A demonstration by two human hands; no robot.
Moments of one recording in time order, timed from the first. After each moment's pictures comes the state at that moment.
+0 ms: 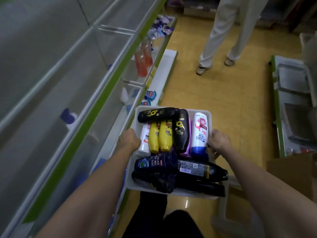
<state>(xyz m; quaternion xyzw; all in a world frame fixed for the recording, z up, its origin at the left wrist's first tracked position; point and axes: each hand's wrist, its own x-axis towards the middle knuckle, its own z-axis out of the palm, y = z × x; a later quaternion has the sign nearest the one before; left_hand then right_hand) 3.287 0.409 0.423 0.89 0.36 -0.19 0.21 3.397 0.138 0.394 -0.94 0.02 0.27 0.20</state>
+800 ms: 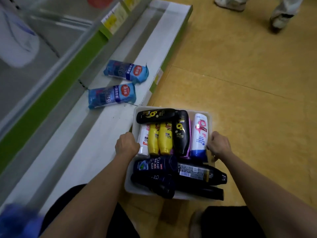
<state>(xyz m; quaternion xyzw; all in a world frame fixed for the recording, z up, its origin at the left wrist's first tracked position) 3.549 0.436 -0.073 0.86 0.41 -0.21 0.23 3.667 0.190 -0.089 -0.94 0.01 0.29 0.17</state>
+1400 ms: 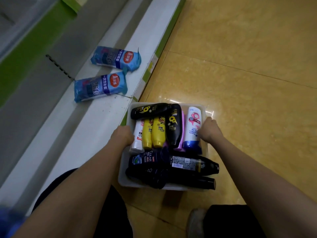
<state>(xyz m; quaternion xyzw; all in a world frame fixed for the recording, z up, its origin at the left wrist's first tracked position) 3.590 0.449 -0.133 0.88 0.33 -0.31 0.11 3.705 0.208 -0.138 -0.92 0.02 0.34 0.18</state>
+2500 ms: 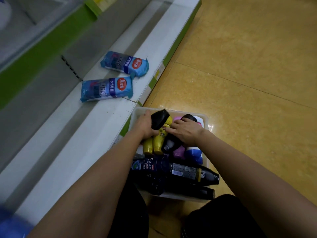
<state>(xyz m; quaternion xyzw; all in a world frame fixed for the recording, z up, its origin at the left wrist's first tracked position) 3.633 0.424 -0.130 0.90 0.26 -0.19 0.29 3.705 0.267 -0.112 -0.76 -0.60 0.17 -0.21</state>
